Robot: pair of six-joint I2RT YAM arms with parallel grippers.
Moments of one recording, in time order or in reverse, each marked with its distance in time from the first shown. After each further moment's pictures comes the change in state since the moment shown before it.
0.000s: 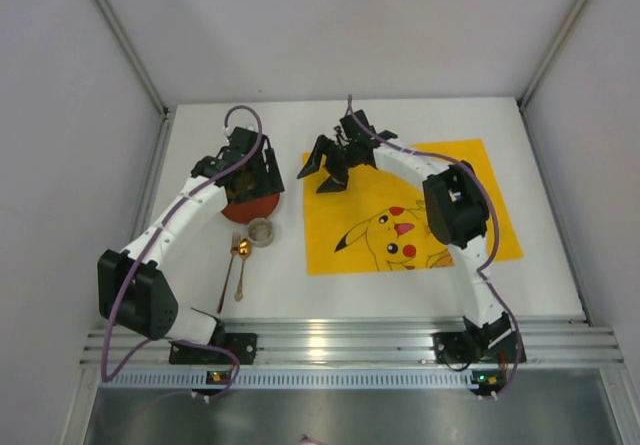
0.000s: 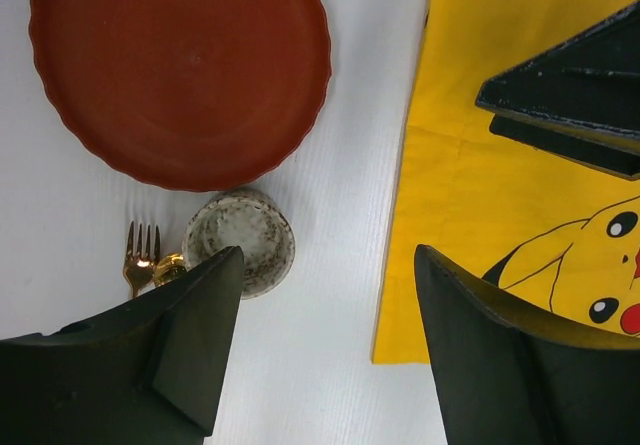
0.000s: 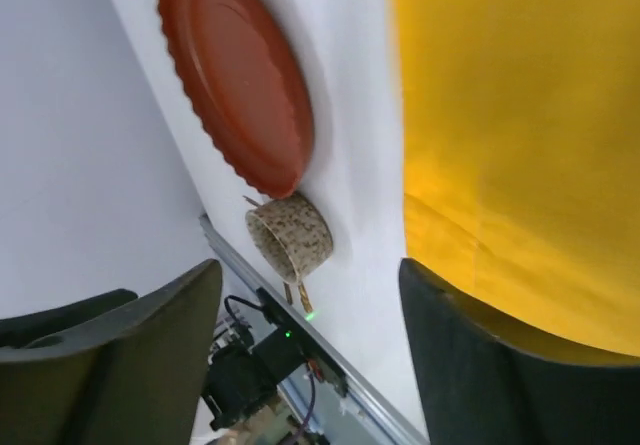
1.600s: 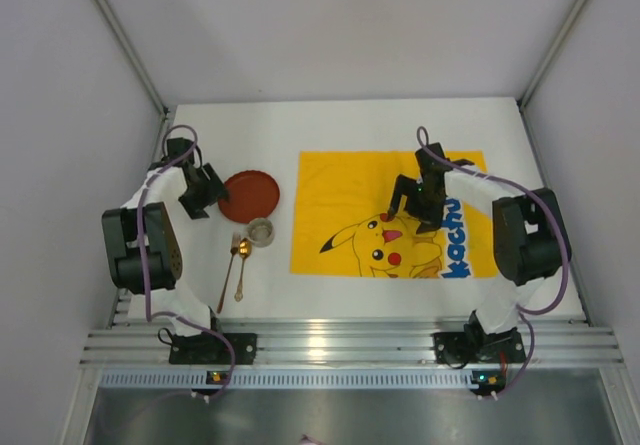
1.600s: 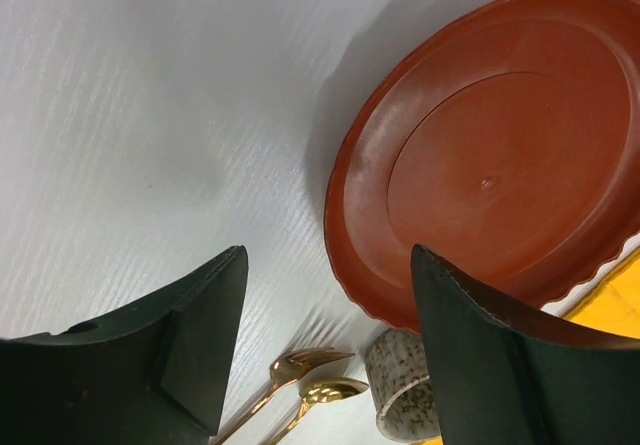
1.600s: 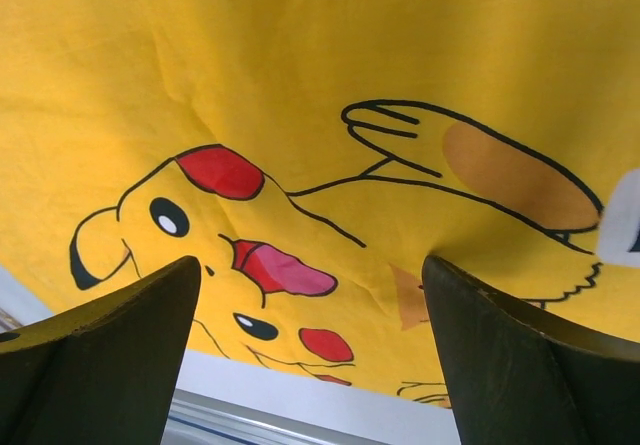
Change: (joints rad) left arm 0.542 0.270 -0.086 0.130 0.228 0.100; right arm -0.267 -0.512 -0.746 -0.105 0.359 -0.326
